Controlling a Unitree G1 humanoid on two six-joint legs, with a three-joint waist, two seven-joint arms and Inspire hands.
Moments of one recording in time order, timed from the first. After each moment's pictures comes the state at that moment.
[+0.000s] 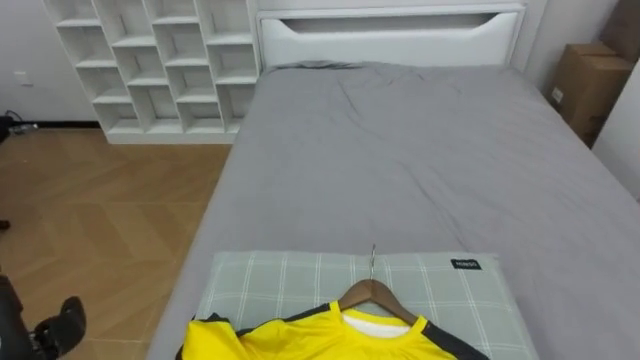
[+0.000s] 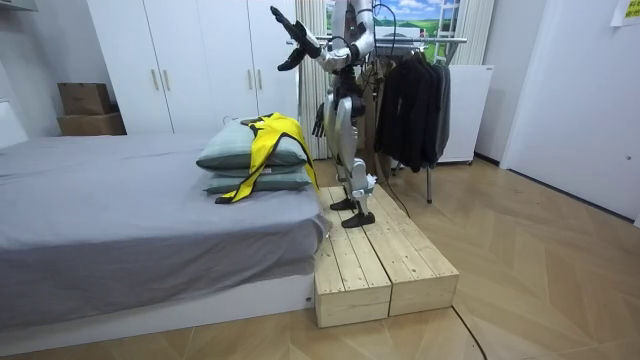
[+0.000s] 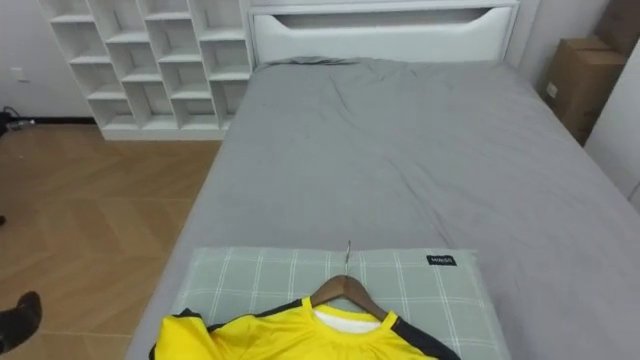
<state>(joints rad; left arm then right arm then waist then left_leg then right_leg) 0.11 0.23 0.23 0.29 0.71 -0.13 0.84 0.14 -0.24 -0.05 1.24 0.32 -0.03 0.21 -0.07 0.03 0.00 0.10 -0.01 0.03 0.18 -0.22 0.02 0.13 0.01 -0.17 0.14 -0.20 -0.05</state>
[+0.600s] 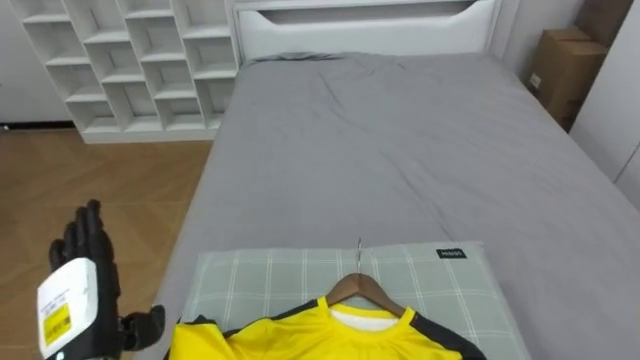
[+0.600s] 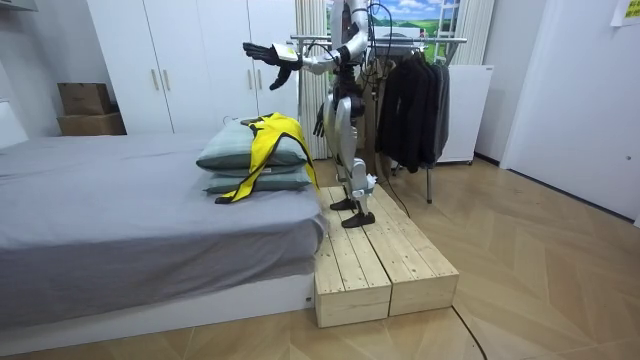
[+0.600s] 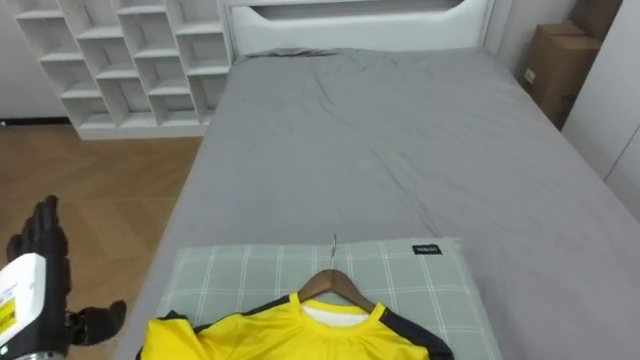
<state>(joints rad) 0.04 0.23 0.06 0.34 0.71 -0.11 0.57 0.12 -0.24 -0.10 1.25 0.30 -0.04 0.24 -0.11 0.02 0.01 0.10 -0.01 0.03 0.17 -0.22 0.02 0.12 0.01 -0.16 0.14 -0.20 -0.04</state>
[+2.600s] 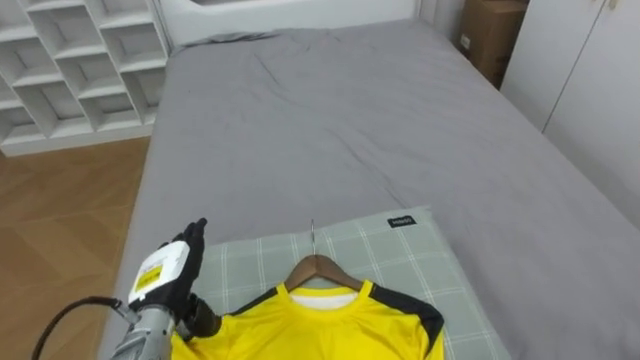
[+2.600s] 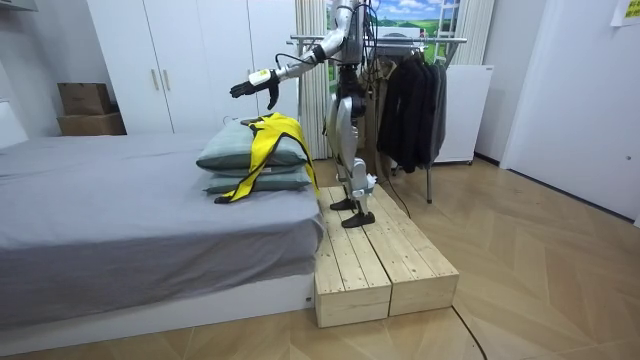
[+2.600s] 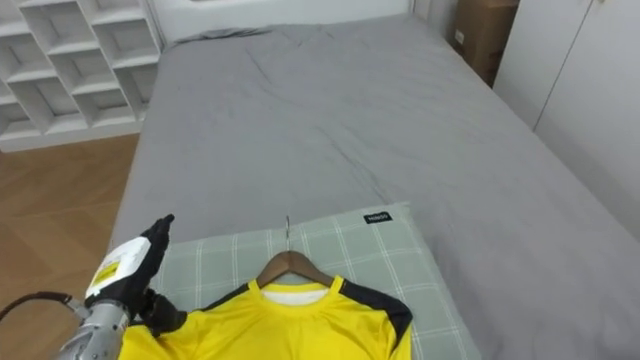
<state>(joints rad) -0.35 0.31 -0.10 0.78 0.70 -0.05 0.23 0.04 -0.28 -0.06 1.30 0.27 -0.04 0.23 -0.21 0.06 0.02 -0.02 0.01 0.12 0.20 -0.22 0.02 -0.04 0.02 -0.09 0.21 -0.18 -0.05</state>
